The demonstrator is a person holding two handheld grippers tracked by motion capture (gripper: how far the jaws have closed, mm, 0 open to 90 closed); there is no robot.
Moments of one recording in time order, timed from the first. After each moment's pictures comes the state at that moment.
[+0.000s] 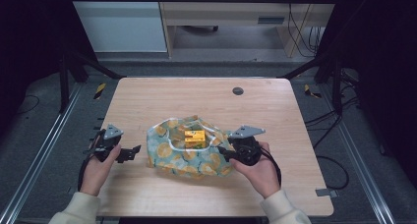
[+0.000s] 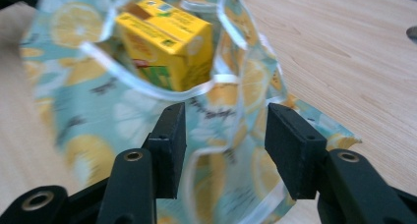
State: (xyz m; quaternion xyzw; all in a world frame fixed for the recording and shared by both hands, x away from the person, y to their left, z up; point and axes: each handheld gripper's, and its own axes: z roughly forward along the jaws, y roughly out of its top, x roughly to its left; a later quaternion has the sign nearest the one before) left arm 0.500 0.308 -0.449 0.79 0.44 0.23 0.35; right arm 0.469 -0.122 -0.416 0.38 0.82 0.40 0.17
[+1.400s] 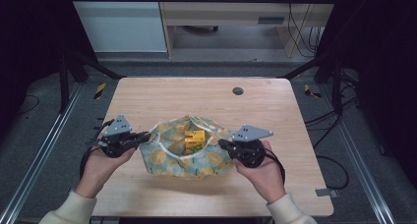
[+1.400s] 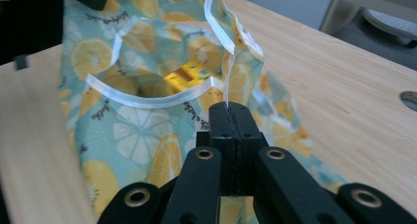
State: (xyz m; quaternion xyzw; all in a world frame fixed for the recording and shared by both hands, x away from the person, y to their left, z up) left arm 0.466 0.257 -0.376 0.83 0.30 0.19 0.42; right arm 0.436 -0.121 -0.376 0.30 0.81 0.46 0.18
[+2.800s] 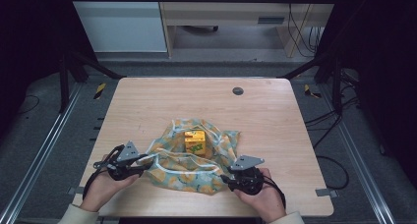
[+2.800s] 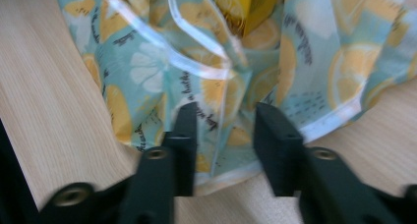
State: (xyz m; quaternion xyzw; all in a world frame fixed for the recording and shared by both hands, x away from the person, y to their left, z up) left arm 0.449 0.262 -0.453 0.87 0.30 0.18 0.35; right arm 0.411 -0.130 -0.466 0.33 0.85 0.38 0.14
